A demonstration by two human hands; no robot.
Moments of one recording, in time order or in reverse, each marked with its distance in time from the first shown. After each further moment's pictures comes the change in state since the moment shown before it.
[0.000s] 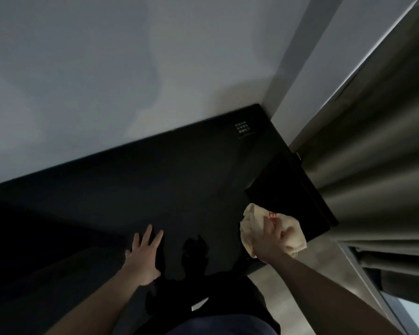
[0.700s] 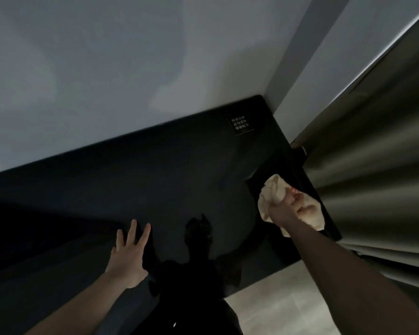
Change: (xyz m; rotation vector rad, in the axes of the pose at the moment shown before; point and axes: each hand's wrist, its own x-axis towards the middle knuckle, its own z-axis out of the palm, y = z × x) left_hand 0.042 0.025 -0.008 0.013 0.083 -0.065; right_hand 0.095 -0.021 -0.115 0.316 0.054 0.150
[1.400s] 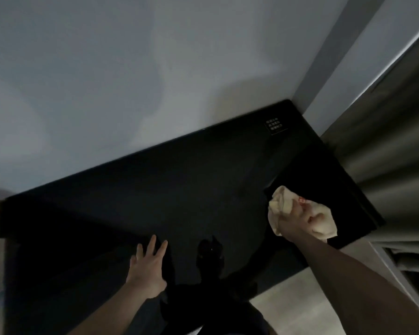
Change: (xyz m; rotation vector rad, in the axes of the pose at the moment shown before) left_hand -0.051 -0.128 0.009 0.081 -0.085 0.005; right_hand -0.119 -0.016 0.105 -0.034 0.053 -0.050
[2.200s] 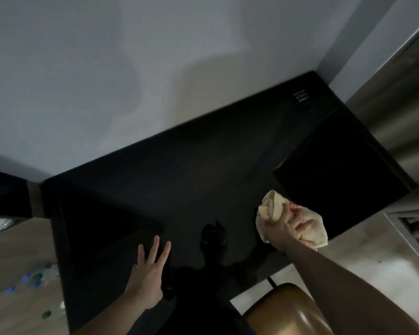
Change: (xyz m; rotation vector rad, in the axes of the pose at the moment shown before) left_hand -0.033 -0.151 0.070 0.026 0.025 0.115; right_hand -0.147 -0.038 0.137 0.010 -0.109 0.050
